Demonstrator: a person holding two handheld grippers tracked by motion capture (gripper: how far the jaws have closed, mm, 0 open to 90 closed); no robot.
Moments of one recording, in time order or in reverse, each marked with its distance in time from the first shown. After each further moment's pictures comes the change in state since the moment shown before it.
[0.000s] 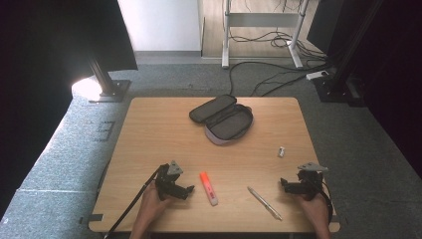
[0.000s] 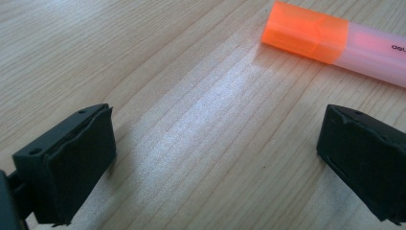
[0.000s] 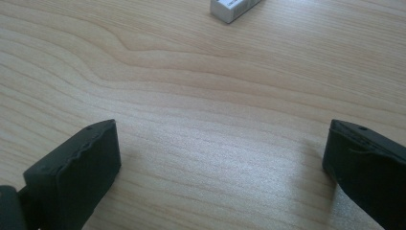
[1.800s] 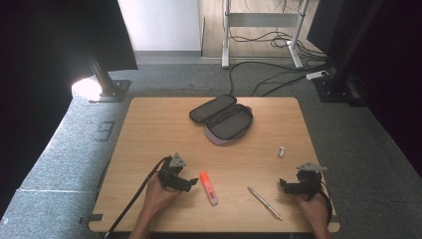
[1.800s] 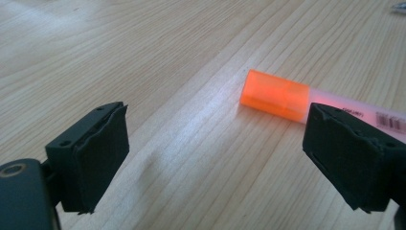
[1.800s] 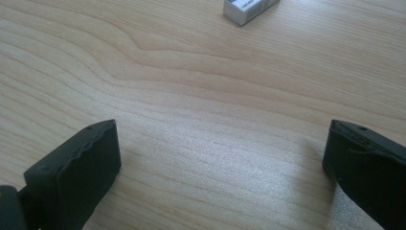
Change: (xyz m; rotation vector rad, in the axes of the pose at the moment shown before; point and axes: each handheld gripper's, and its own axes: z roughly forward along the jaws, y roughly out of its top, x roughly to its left) left arm 0.001 0.034 -0.010 -0.040 -0.046 0.025; right arm 0.001 0.001 0.001 -0.002 0.028 -0.029
